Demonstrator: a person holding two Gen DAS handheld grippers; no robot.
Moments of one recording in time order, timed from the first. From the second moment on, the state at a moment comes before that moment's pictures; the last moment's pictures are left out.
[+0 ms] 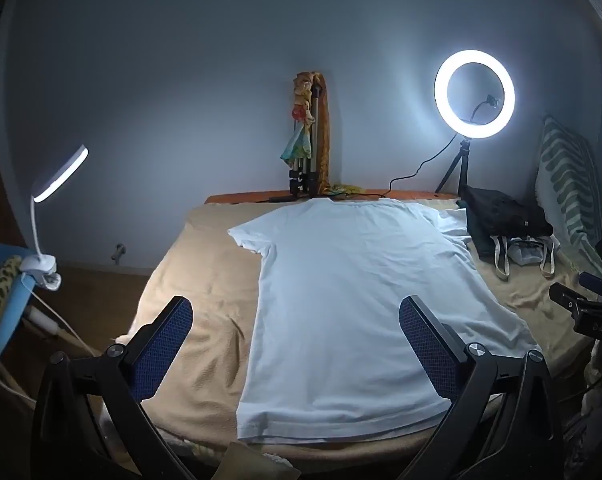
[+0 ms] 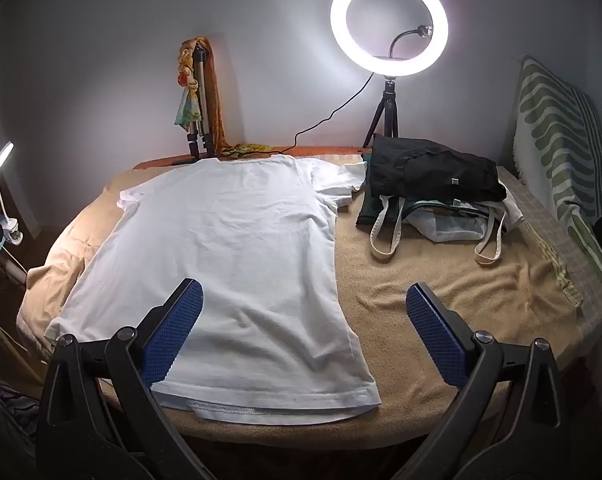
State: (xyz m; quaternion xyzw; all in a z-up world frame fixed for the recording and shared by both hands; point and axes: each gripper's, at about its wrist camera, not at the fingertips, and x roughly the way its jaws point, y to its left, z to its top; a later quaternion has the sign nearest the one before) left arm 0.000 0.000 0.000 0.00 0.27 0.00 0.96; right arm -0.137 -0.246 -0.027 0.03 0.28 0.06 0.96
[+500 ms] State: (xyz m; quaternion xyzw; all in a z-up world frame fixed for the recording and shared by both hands) left arm 0.003 0.005 -0.003 0.00 0.28 0.01 0.96; right arm -0.138 -0.248 -0.024 0.03 0.28 0.06 0.96
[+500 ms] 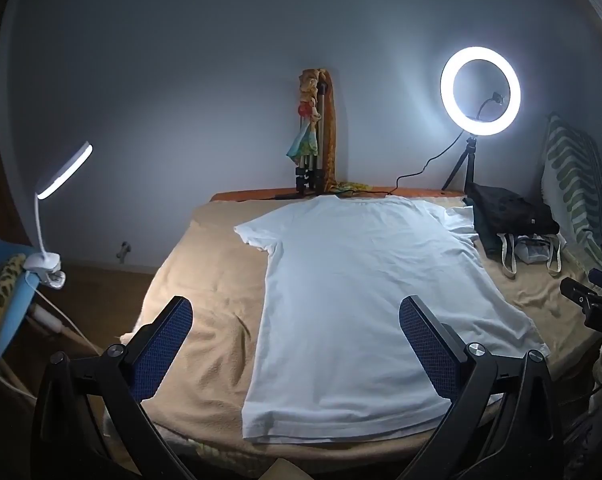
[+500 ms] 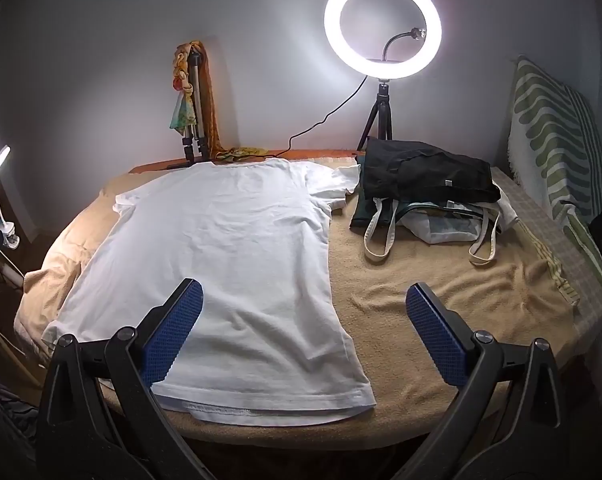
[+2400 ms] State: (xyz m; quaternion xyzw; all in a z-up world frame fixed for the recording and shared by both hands) left arm 0.002 0.005 -0.006 -0.01 0.28 0.01 0.96; right arm -0.138 -0.252 -0.025 0.02 0.28 0.05 0.96
